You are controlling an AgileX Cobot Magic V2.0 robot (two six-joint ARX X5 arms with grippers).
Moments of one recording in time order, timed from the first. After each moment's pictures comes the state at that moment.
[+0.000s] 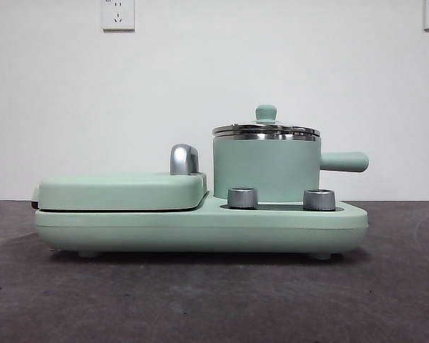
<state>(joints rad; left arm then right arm) 0.01 0.00 0.03 -0.15 0.10 -0.07 0.40 0.66 1.06 -0.98 -0.23 -0.07</state>
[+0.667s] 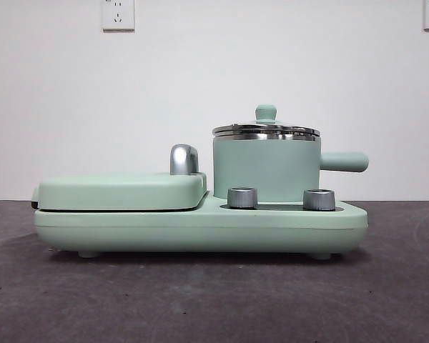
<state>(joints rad) 0.01 0.00 0.03 -0.15 0.10 -0.08 0.39 0.62 1.02 -0.88 -0.23 -0.16</state>
